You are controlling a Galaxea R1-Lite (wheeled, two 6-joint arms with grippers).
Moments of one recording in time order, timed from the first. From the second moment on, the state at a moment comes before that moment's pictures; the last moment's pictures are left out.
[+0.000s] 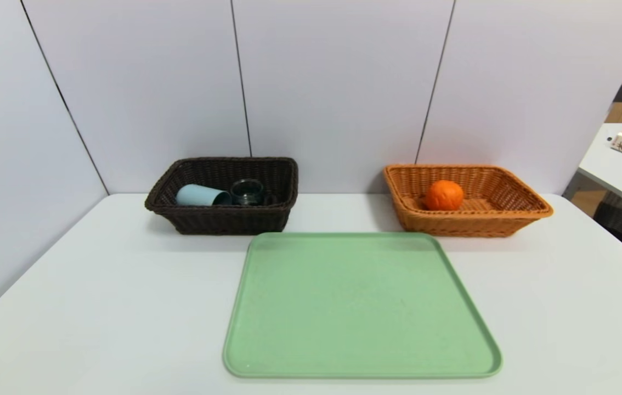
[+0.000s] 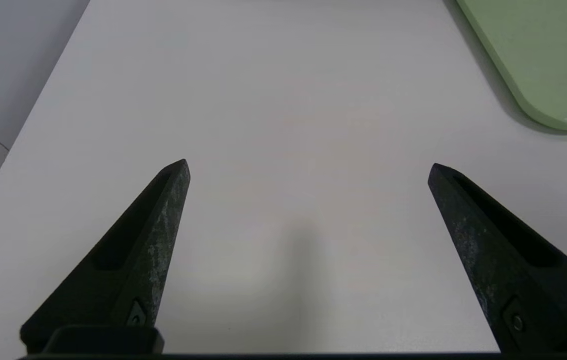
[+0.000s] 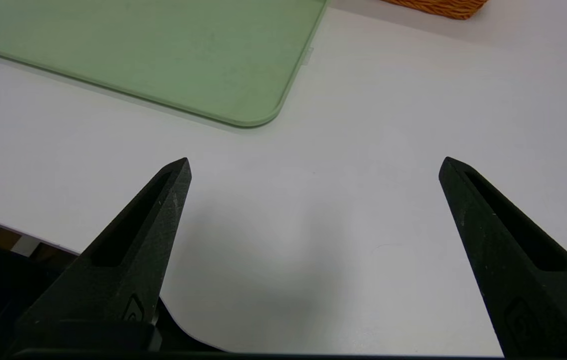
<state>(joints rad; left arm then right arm) 0.01 0.21 -0.19 0.20 -0.04 0.02 -0.05 0.29 -0.41 0.43 0.30 -0.20</state>
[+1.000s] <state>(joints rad) 0.00 0.01 -0.11 0.20 -0.05 0.01 -0.01 0.06 -0.25 0.44 0.32 -0.13</state>
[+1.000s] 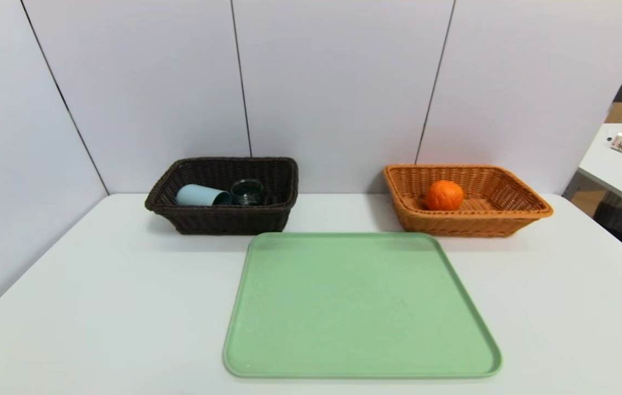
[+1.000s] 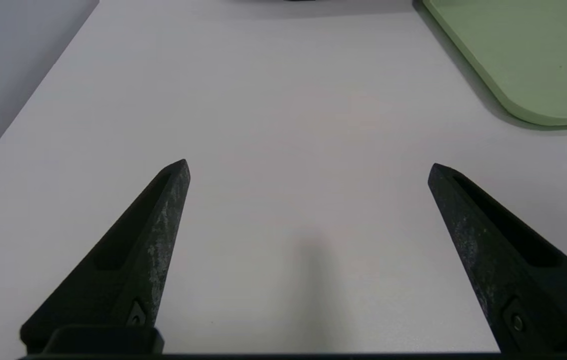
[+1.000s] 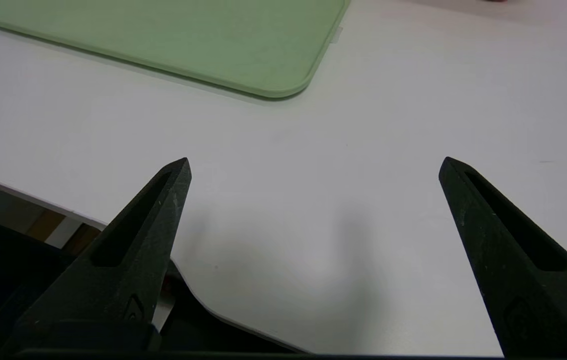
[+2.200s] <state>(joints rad) 0.00 0.00 -0.07 0.17 -0.01 0.01 -0.01 0.00 0.00 0.00 0.03 -0.13</state>
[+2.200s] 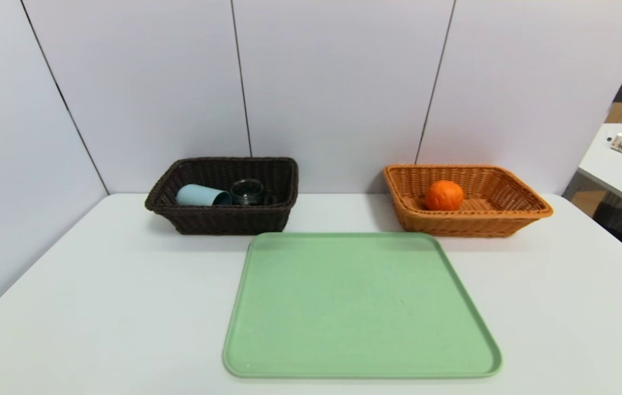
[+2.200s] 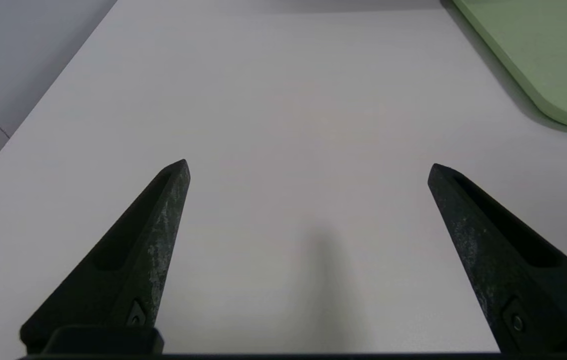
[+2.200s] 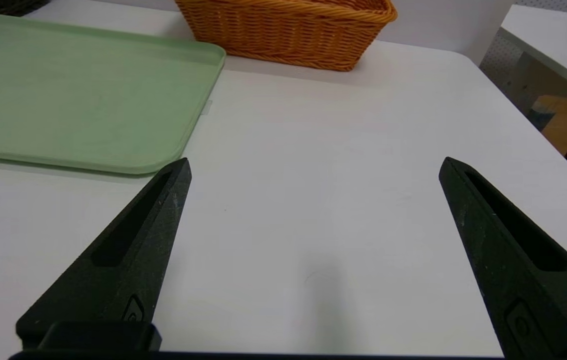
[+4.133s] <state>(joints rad) 0.00 0.00 0.00 0.00 0.00 -0.03 -0.01 0.00 0.00 0.00 0.00 0.01</state>
